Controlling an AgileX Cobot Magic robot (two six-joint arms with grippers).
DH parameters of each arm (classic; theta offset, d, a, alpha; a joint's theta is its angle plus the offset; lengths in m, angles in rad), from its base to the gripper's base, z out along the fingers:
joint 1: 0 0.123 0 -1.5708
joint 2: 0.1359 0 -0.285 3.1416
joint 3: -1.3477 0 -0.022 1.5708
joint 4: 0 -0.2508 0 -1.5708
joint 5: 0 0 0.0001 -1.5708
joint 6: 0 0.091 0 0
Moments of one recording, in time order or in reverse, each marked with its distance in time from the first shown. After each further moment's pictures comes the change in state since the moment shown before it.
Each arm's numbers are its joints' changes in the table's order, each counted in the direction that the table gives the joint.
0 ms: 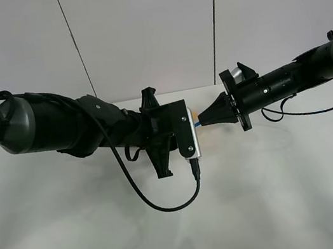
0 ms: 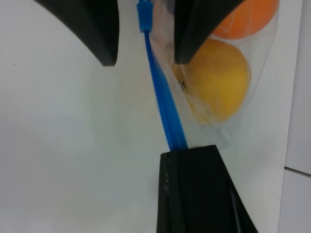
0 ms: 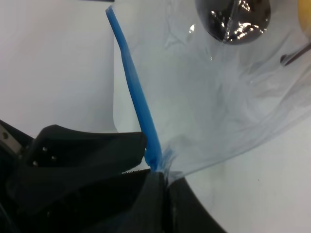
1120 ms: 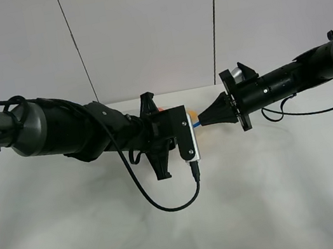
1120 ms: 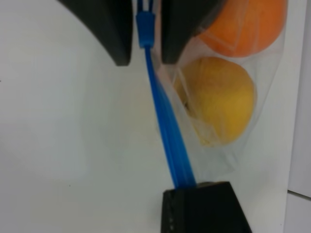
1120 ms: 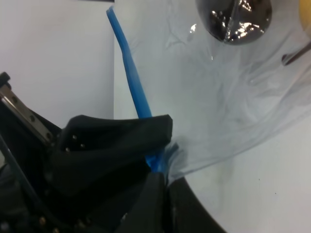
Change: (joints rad) left arm 0.000 0.042 0.000 0.001 0.061 0.000; right arm 0.000 0.000 0.000 0.000 0.000 0.003
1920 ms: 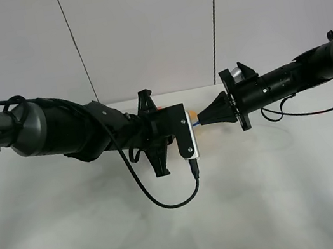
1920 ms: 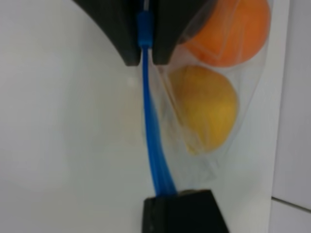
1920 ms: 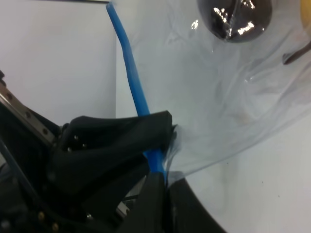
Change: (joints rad) left arm 0.012 0.000 0.000 0.003 0.045 0.012; right arm 0.001 0.000 0.000 -0.011 0.001 0.003
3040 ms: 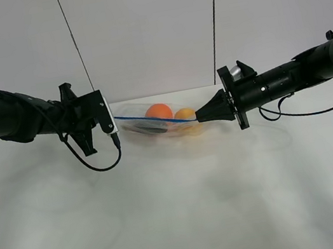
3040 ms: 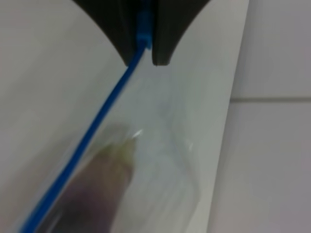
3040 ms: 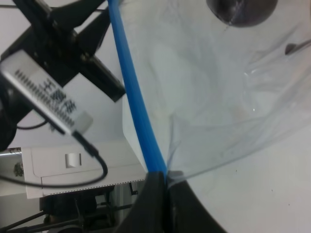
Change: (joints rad) left arm 0.424 0.000 0.000 -0.003 -0.004 0.153; right arm 0.002 0.000 0.005 -0.021 0.006 0.016
